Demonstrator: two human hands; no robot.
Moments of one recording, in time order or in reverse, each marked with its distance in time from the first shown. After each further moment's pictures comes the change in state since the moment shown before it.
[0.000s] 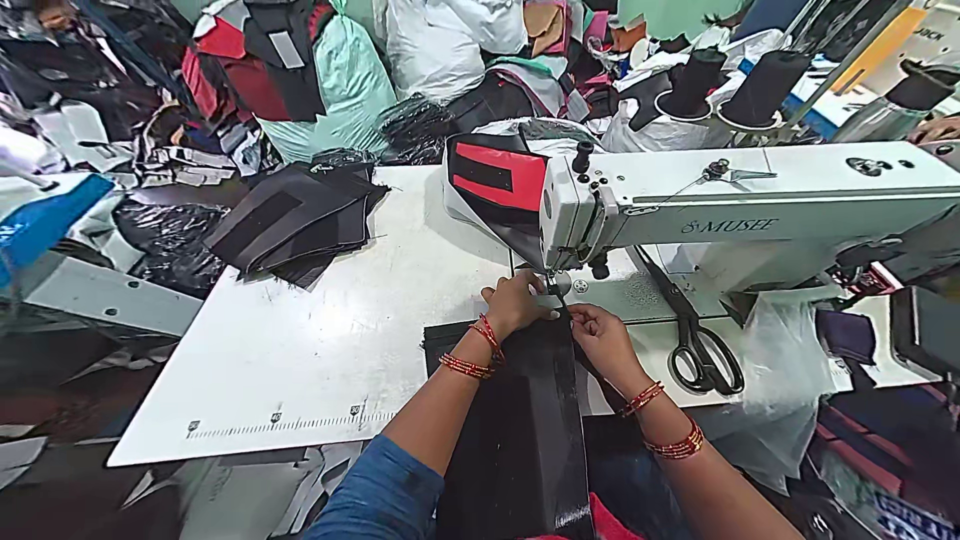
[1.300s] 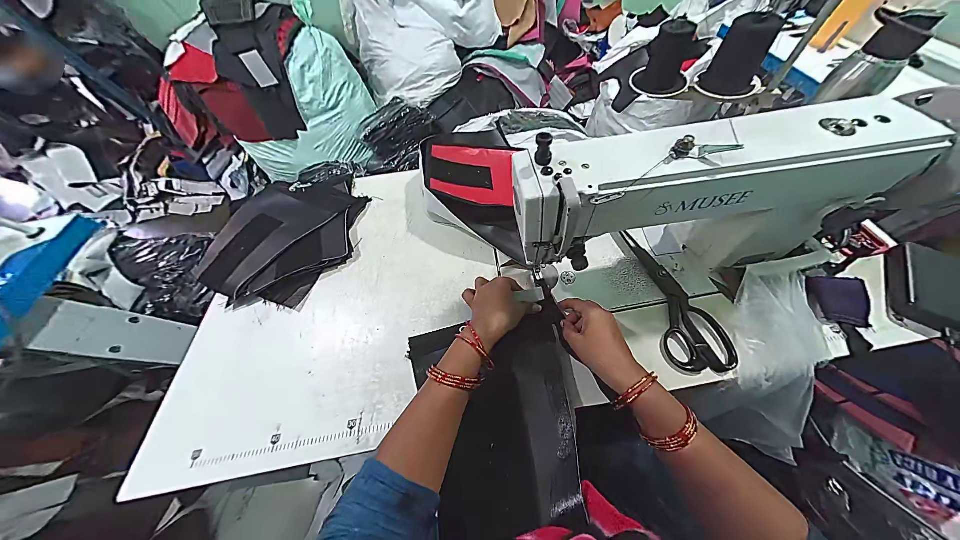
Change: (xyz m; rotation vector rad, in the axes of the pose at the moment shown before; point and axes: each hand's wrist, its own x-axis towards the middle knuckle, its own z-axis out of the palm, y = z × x) left_hand -0.011 0.007 0.000 0.154 0.068 -0.060; right_hand -0.008 -0.024 -0.009 -0.230 -0.107 0.093
